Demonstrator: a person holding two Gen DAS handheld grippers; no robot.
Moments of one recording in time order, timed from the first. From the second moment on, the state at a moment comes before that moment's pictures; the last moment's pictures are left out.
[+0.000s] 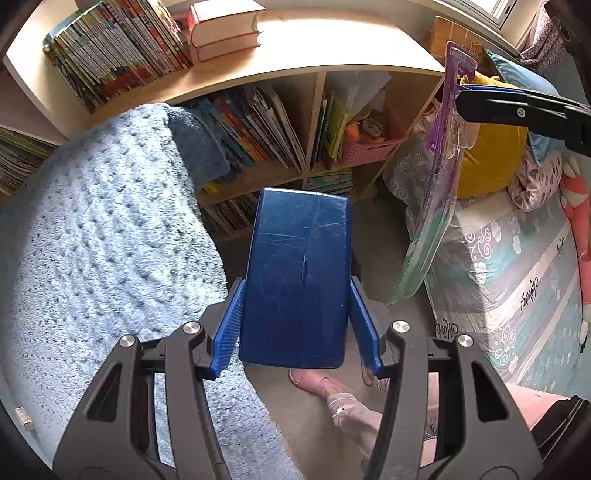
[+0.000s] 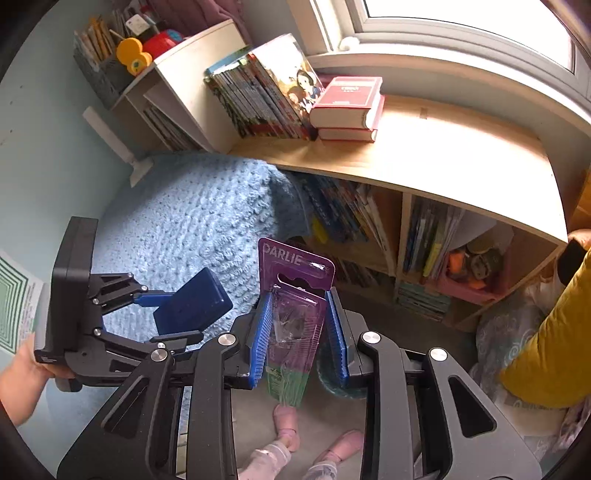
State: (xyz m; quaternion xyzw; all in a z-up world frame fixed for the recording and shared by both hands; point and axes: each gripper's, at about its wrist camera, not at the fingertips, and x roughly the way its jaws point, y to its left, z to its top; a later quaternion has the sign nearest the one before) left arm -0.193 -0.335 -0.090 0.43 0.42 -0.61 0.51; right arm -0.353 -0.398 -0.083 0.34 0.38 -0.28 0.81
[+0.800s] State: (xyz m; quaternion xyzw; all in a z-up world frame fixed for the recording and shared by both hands) left arm -0.250 -0.378 -0.220 0.48 0.45 -0.59 0.45; right arm -0.362 -0.438 -0.238 0.38 0.42 -0.29 0.77
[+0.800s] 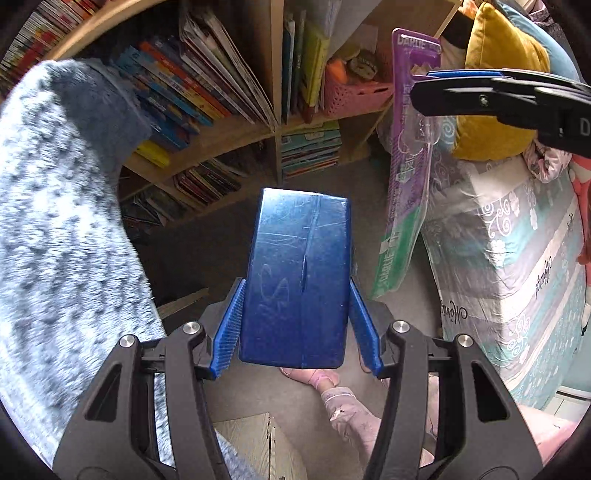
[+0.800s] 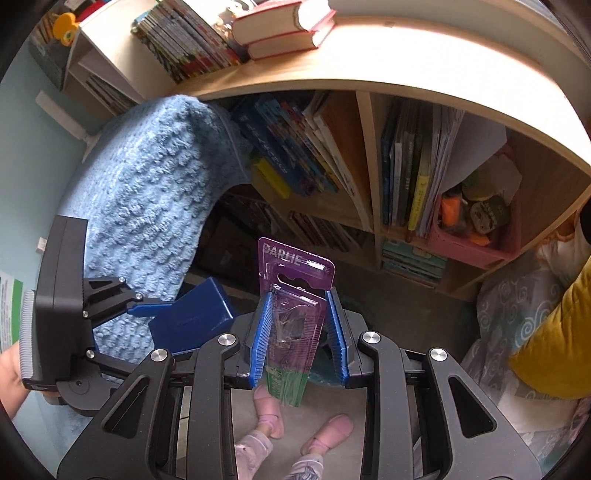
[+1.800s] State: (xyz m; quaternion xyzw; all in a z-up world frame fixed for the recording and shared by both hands) left arm -0.261 -0.383 -0.351 0.52 0.48 -0.56 0.43; right arm -0.386 -0.454 -0.378 0.45 0.44 -0.32 0.71
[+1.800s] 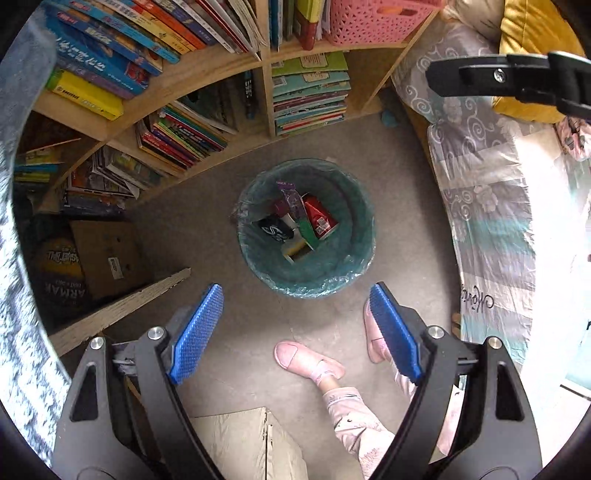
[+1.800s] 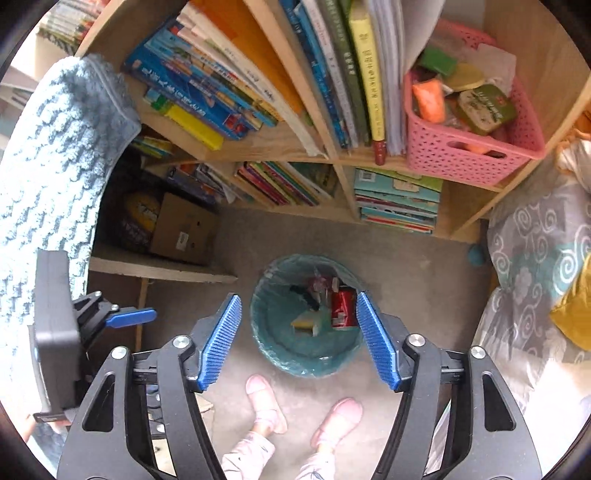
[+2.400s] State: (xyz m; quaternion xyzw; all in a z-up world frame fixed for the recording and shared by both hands) left arm -0.222 -0.328 -0.189 0.46 0.44 -0.57 0.52; right arm -0.385 -0.394 -0.256 0.41 0.43 -0.26 0.76
